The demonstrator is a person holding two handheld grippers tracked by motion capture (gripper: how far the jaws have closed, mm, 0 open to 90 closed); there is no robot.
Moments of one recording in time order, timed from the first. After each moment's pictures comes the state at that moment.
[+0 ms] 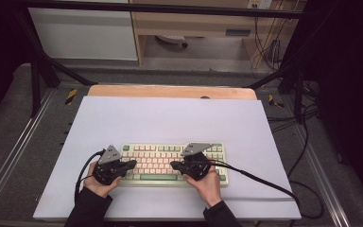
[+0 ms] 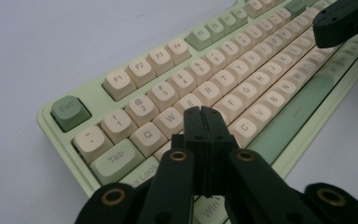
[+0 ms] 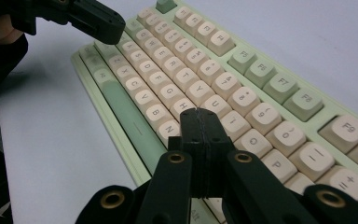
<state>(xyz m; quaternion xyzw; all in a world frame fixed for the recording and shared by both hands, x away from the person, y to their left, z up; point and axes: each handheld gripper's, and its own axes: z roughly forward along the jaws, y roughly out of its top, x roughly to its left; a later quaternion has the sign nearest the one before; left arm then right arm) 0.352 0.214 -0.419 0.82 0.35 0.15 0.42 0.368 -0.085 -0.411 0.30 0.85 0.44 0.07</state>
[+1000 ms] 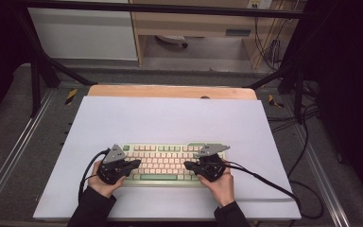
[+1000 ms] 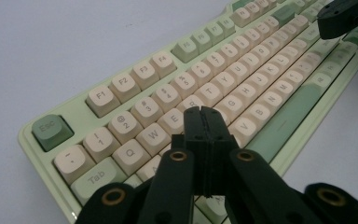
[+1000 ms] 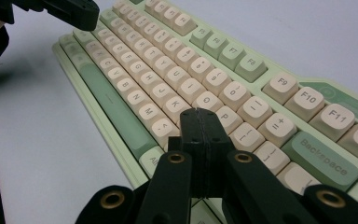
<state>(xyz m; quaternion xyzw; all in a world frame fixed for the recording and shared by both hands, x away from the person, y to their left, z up) 0.353 0.198 -0.413 0.83 0.35 0.15 0.42 0.364 -0.125 -0.414 0.32 0.84 0.44 0.08</state>
